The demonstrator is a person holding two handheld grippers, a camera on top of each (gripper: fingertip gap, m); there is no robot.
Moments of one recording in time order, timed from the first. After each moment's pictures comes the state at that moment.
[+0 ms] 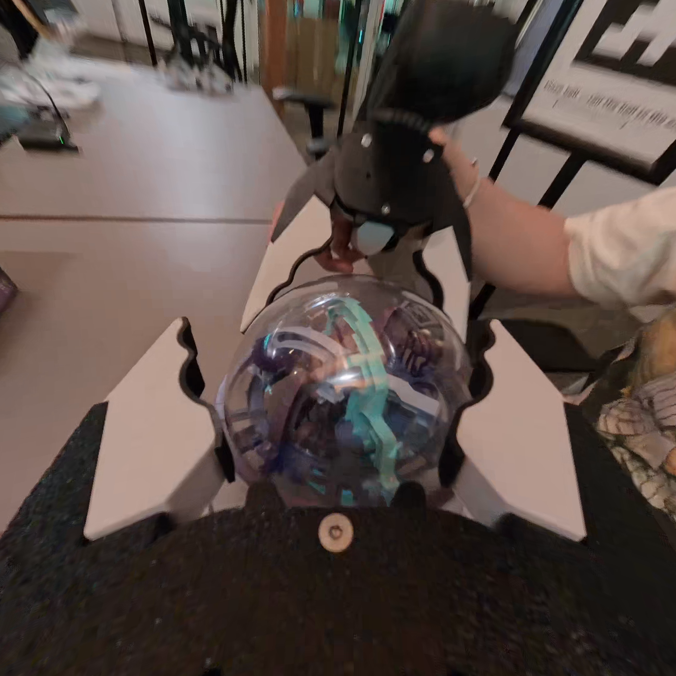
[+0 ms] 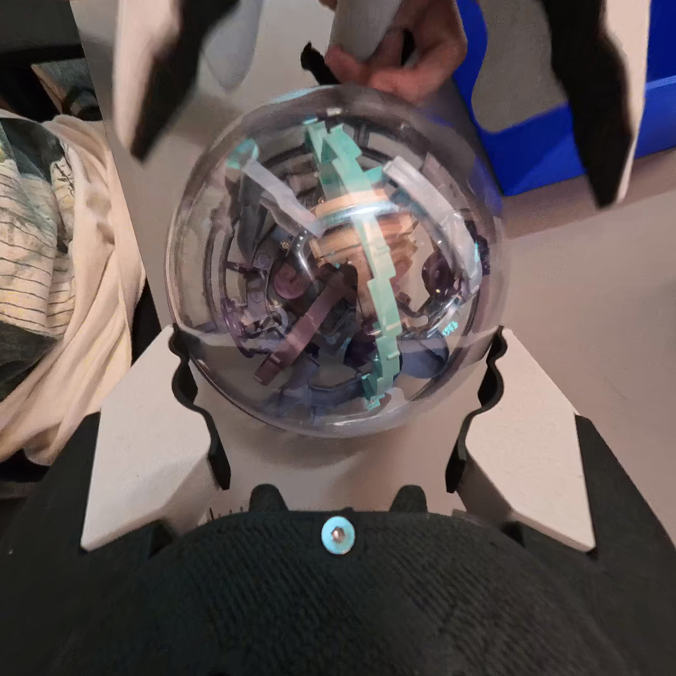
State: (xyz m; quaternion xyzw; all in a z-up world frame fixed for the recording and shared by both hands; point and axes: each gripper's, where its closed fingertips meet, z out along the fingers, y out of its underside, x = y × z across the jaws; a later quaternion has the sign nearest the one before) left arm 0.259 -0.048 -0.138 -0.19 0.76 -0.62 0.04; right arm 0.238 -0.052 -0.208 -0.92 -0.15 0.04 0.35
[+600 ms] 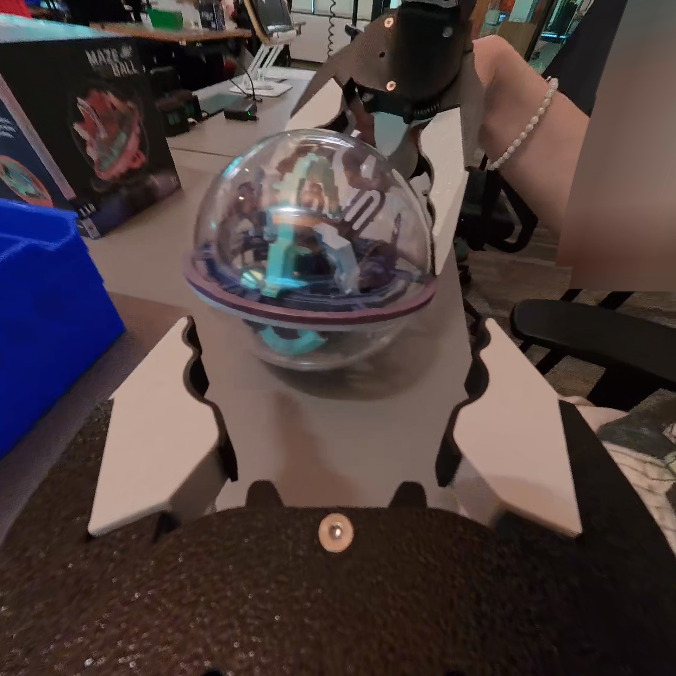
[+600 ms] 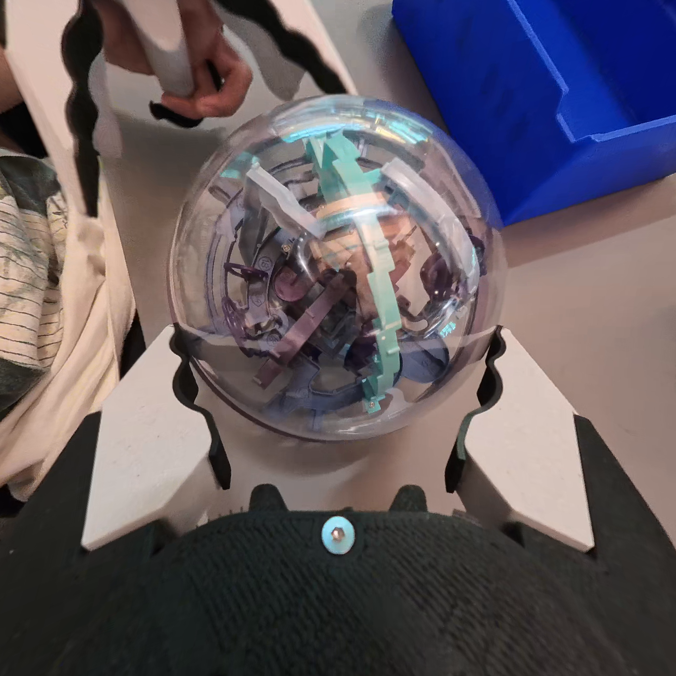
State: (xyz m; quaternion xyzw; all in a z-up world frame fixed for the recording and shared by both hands) left arm 0.181 0.008 -0.187 -0.35 0.72 -0.56 0.22; right arm 0.237 -0.029 -0.206 -0.91 -0.15 0.05 0.38
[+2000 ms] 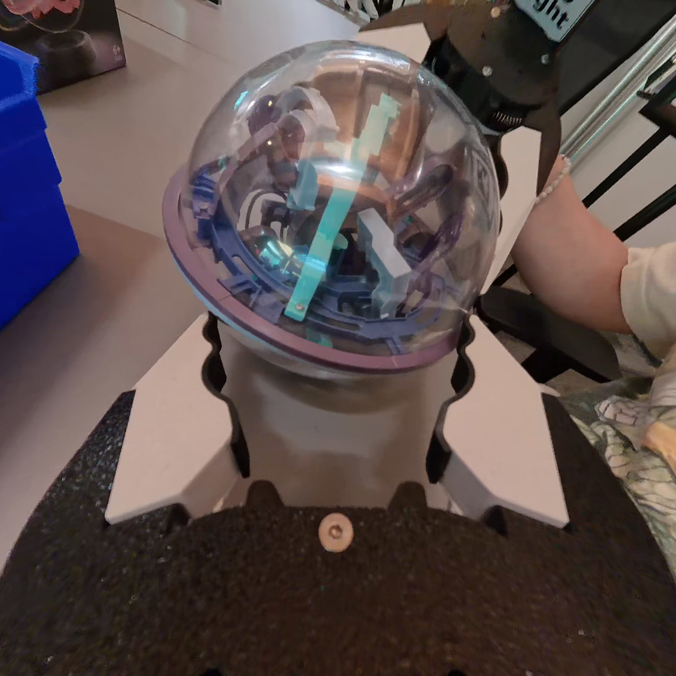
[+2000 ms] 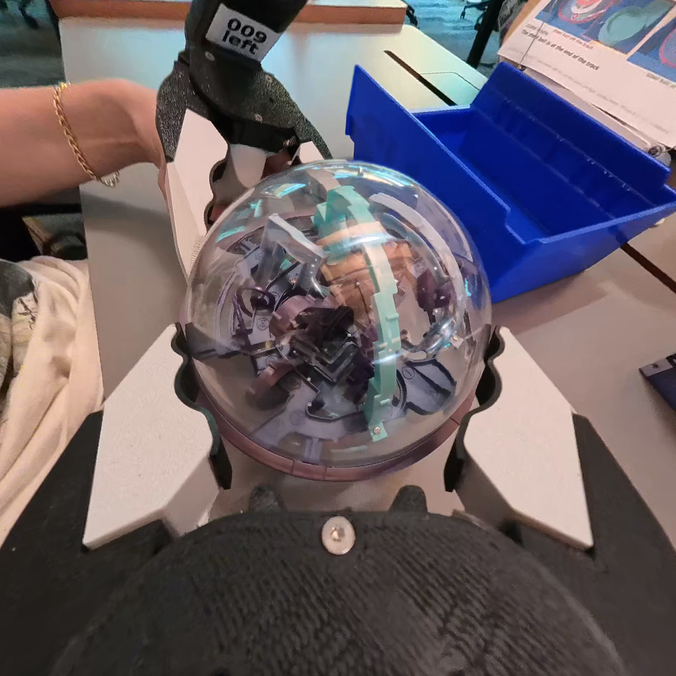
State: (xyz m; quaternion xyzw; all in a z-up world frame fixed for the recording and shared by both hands) left arm 0.196 0.033 -0.219 -0.40 0.73 -0.56 0.07; right arm 0.220 0.011 -0.190 -0.84 -0.12 0.01 0.52
